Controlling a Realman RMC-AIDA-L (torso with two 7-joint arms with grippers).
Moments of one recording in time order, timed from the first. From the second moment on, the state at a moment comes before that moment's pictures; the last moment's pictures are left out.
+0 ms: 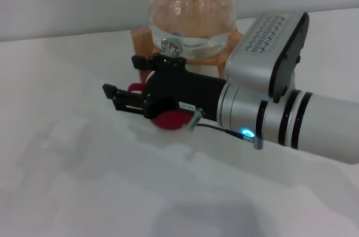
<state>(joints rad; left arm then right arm) 0.08 -2.08 0.89 1.01 -1.94 -1.34 1.67 0.14 2.01 -2.06 -1.52 1.74 0.37 -1.36</state>
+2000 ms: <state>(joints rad) 0.09 -2.08 0.89 1.04 -1.94 -1.34 1.65 0.08 2.01 -1.95 -1.51 1.73 0.39 -1.36</state>
